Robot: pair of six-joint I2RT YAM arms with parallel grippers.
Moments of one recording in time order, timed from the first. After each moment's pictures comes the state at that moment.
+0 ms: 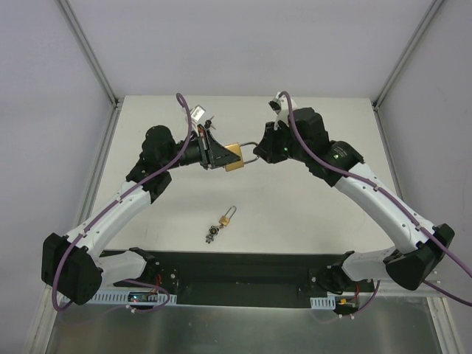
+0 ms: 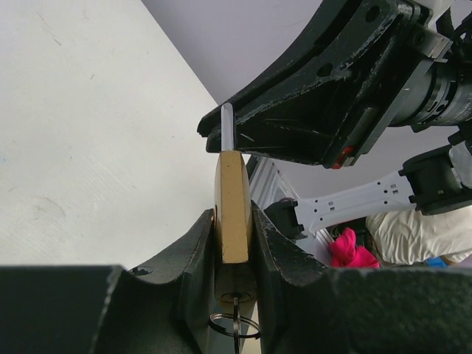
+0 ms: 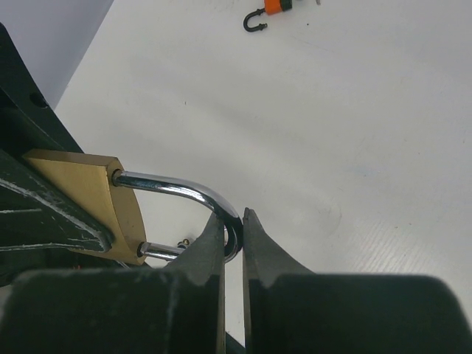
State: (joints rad) left arm -0.48 1.16 0.92 0.19 0.75 -0.86; right arm 0.73 1.33 1.43 -0.60 -0.07 0.35
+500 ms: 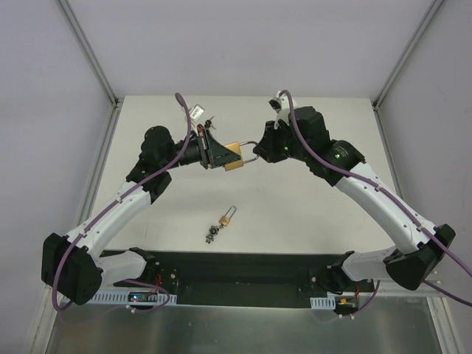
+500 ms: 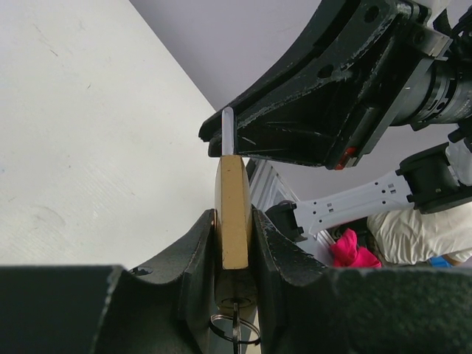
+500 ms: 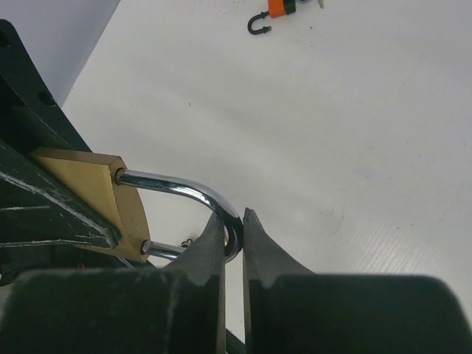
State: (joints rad) left arm -0.48 1.16 0.91 0.24 0.76 -0.87; right arm 0.74 1.33 1.46 -0.62 -0.07 0.35
